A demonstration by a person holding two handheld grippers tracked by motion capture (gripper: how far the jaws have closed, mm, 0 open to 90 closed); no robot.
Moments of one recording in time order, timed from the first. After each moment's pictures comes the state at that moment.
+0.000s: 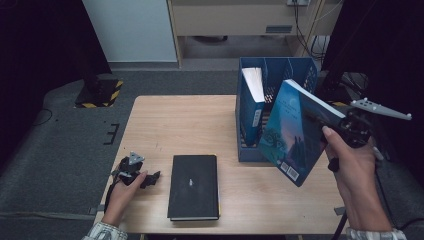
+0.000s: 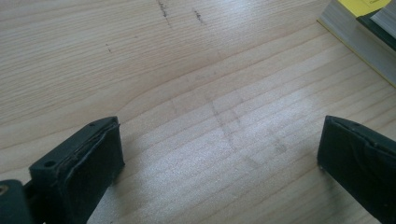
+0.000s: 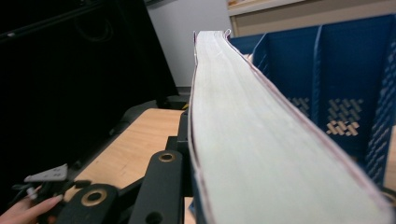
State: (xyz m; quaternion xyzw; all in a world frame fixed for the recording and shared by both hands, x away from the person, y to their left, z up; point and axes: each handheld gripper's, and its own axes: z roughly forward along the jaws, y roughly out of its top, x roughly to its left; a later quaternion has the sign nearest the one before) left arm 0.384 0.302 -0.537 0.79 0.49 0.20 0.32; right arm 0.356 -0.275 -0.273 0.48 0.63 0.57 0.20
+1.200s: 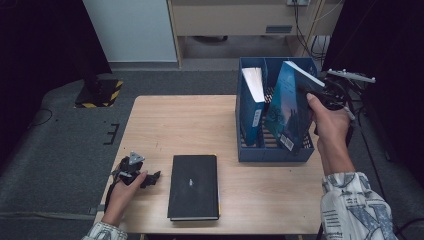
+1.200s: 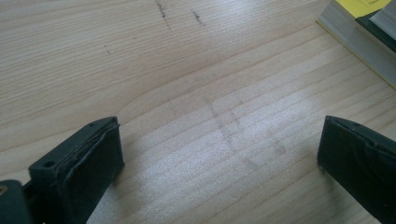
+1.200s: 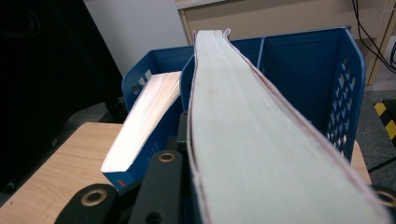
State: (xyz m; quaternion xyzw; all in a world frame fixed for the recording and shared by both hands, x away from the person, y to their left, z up) left arm 0.385 0.301 -0.537 0.78 0.49 0.20 0.32; right arm 0.461 -0.269 -0.284 0.54 0.62 0.51 0.24
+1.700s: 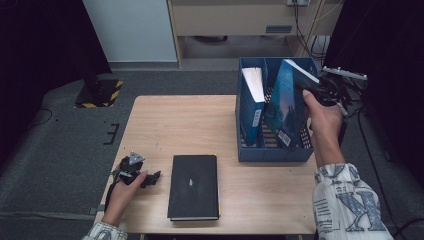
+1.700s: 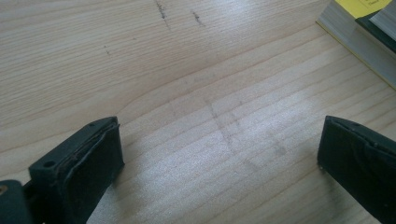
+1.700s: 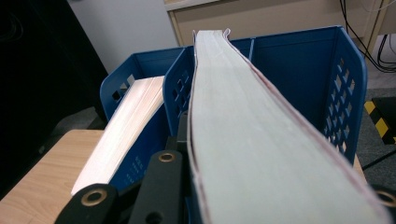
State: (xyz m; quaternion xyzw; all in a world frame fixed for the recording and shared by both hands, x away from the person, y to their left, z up) left arm 0.385 0.301 -0.537 0.78 0.49 0.20 0.32; right arm 0.482 -0.265 -0.293 0.56 0.61 0.50 0.25
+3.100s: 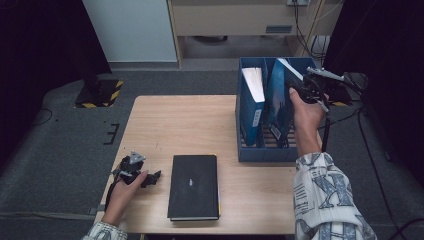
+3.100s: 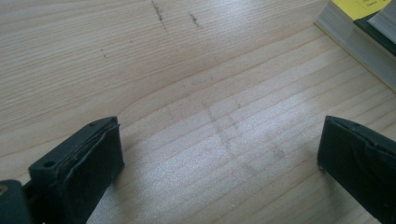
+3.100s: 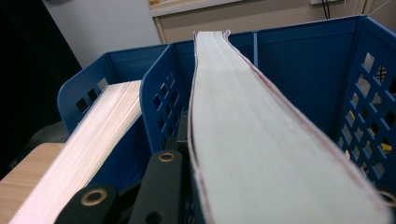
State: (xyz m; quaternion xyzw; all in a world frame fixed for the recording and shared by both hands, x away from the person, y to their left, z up) left arm 0.387 0.300 -0.537 0.79 0.49 0.20 0.32; right arm 0.518 -0.243 -0.323 0.56 0.59 0.50 0.29
